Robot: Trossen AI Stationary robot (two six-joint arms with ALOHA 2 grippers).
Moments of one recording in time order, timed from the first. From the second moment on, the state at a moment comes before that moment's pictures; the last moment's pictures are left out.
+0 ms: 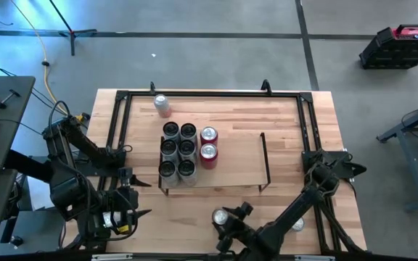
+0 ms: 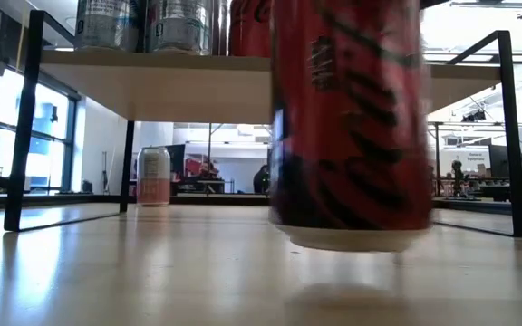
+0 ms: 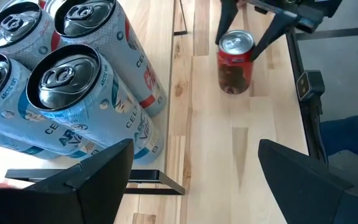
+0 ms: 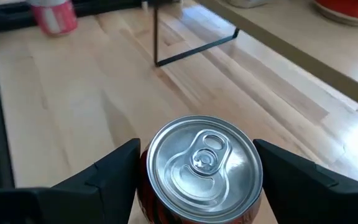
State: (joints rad) left arm -1.03 1.49 1.63 -1.38 -0.80 -0.89; right arm 0.80 2.21 1.81 -0.87 1.02 1.20
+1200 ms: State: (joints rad) left arm -1.04 1.49 1.63 -1.38 -0.80 -0.89; right arm 0.84 2.23 1.98 -1.12 0.79 0.93
